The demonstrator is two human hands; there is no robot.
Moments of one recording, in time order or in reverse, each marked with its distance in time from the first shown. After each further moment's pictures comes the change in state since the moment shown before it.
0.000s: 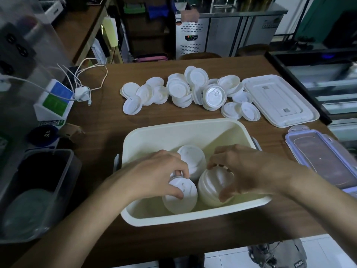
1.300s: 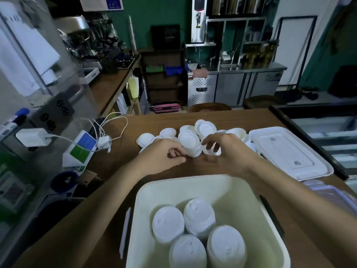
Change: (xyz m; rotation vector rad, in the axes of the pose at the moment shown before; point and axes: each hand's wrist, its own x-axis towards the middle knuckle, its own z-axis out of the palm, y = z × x) left_hand 0.076 -0.058 -0.101 -0.169 0.483 -0.049; right_hand 0.115 0.058 -0.074 0.292 0.695 -0.113
